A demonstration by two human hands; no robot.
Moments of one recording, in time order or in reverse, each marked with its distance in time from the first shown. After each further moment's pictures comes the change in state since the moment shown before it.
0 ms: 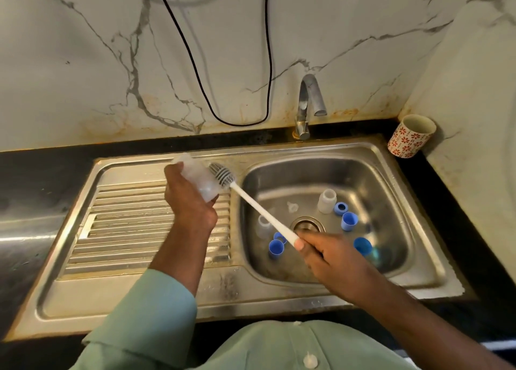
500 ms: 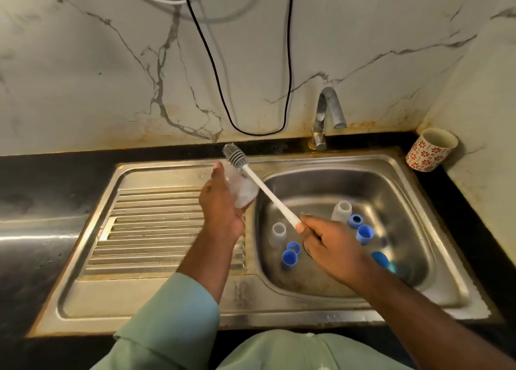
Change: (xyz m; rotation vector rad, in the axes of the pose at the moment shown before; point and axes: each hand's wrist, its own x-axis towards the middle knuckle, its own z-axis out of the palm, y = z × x) left_hand -0.010 -0.001 0.008 0.079 -0.067 -0.046; right_hand 0.038 -0.011 0.003 -0.077 0.029 0.017
